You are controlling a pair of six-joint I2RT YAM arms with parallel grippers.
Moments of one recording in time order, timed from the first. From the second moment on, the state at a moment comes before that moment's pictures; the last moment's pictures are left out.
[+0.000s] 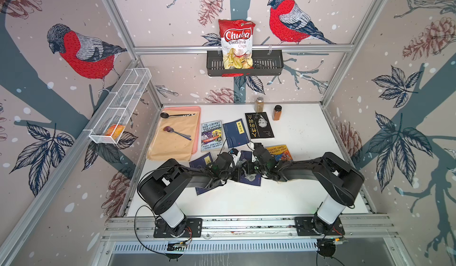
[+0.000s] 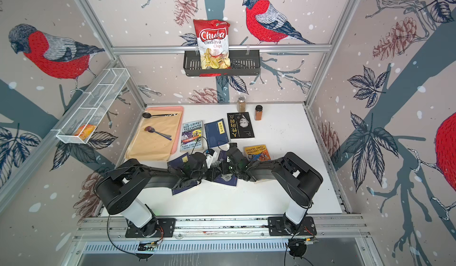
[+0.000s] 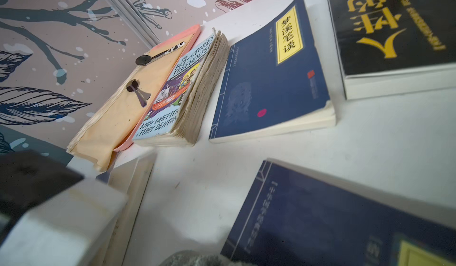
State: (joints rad) left arm -0.75 1.65 0.53 0.37 0.31 -0.54; right arm 0.89 1.72 0.70 0.25 -0.11 0.61
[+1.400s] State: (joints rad) left arm -0.51 1.08 0.56 -0.29 -0.04 -0.56; right arm 0.90 1.67 0.93 0.05 -0.05 0.46
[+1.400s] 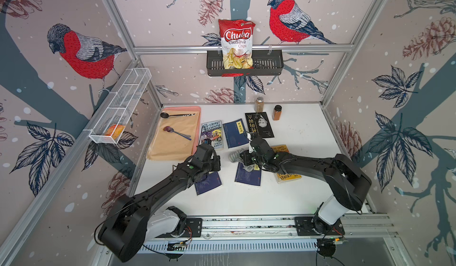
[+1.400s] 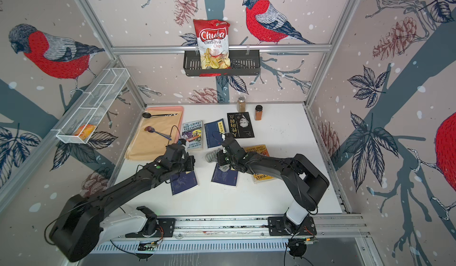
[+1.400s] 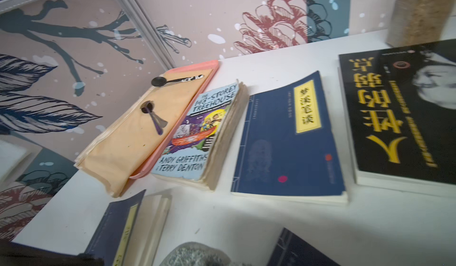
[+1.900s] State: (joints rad) left arm -0.24 0.93 0.27 -0.36 -0.20 -0.81; right arm 1.00 1.79 1.06 0.07 -0.16 0.41
